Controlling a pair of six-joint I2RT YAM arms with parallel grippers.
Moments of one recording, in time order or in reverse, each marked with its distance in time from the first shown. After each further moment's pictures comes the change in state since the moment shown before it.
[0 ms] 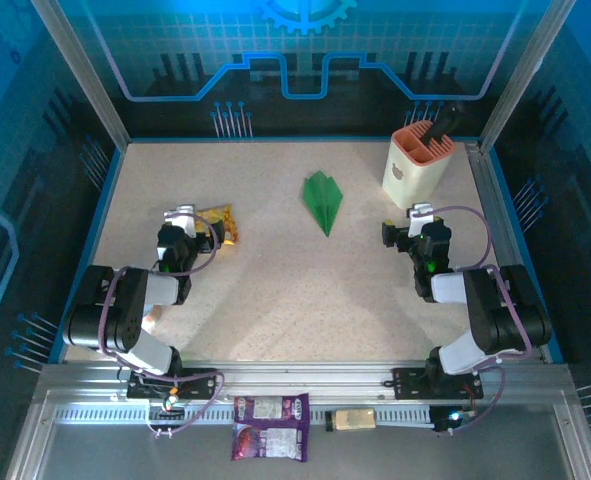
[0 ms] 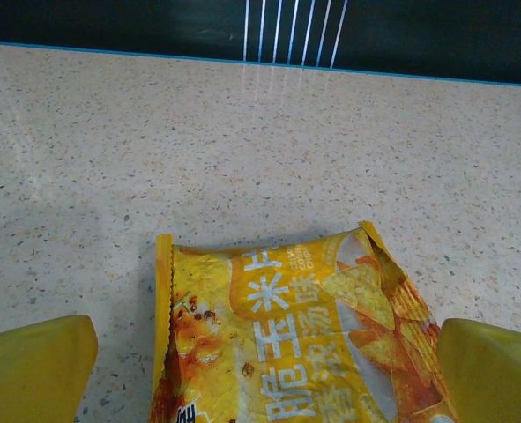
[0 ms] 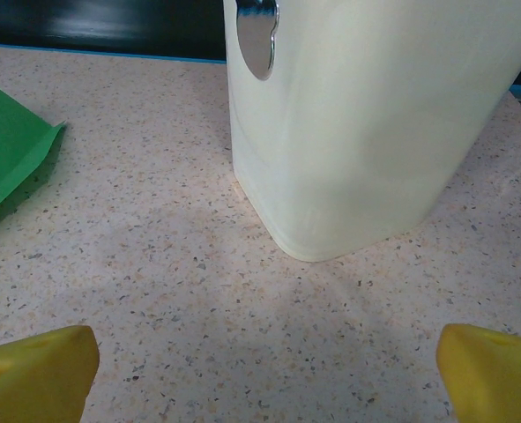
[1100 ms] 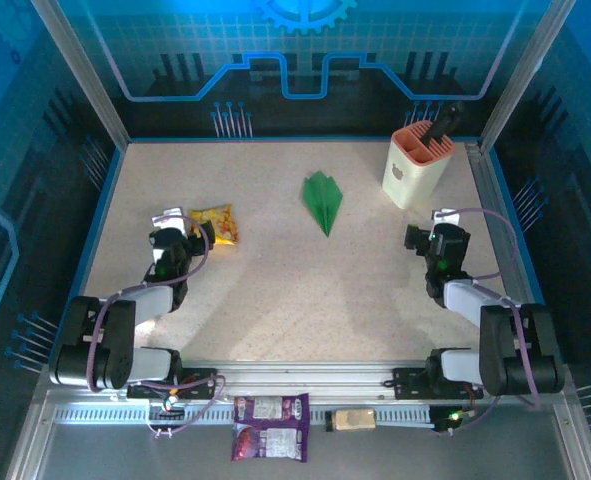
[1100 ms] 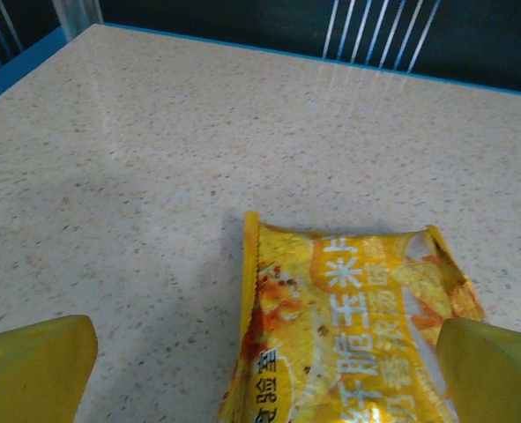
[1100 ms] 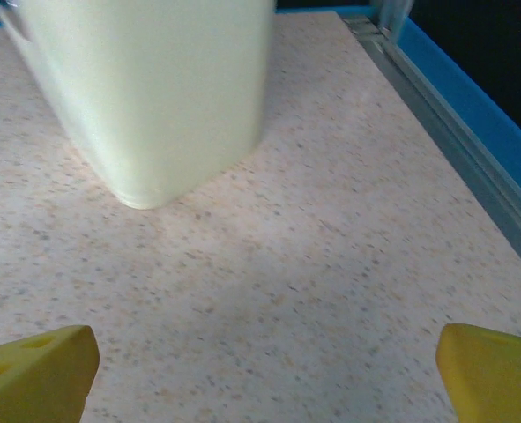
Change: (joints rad) left arm -0.002 -0.199 -0.022 -0.218 -0.154 -0.079; right arm -0.071 -0.237 0.000 -0.352 0.185 0.105
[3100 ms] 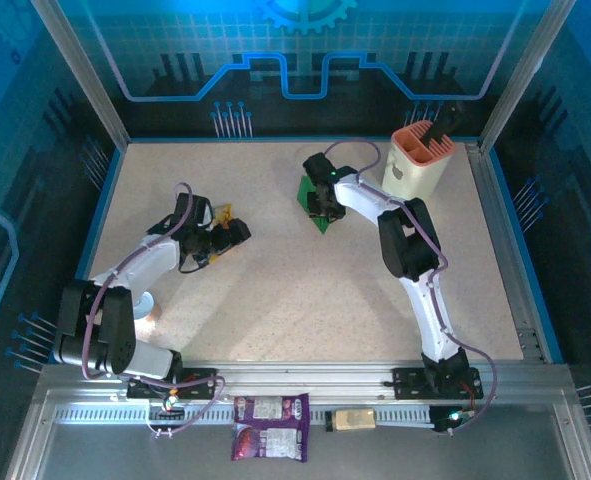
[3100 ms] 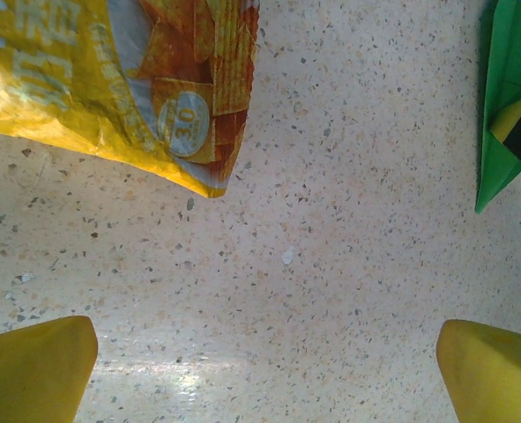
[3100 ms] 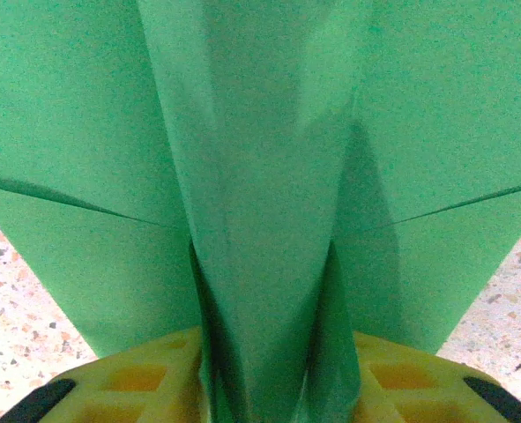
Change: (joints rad) left arm -0.116 0.085 0.505 -1.069 0.490 -0.502; right arm 0.485 1.073 1.537 -1.218 -0.143 0.413
